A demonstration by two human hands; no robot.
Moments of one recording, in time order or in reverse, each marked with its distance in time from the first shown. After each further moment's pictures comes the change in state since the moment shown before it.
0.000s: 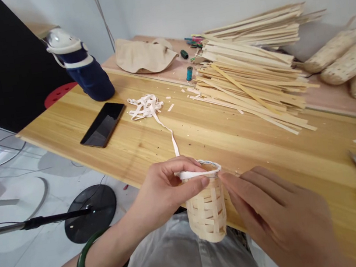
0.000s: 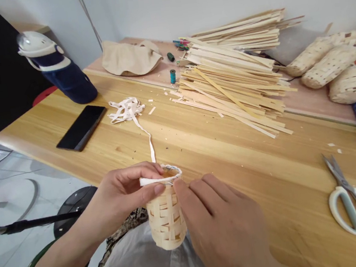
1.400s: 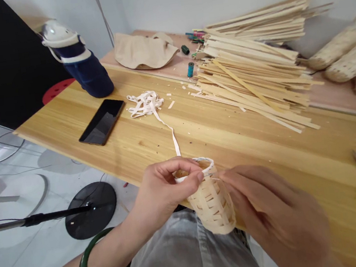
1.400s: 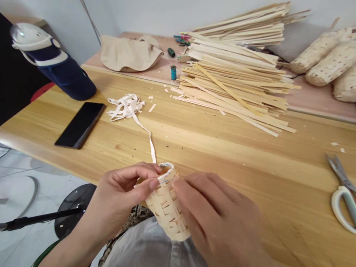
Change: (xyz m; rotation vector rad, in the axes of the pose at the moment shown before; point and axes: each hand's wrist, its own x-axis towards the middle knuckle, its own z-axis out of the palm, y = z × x) left_hand 0.000 -0.009 0.000 -0.037 0.109 0.029; right_hand -0.006 -0.001 0.009 0.158 0.063 0.108
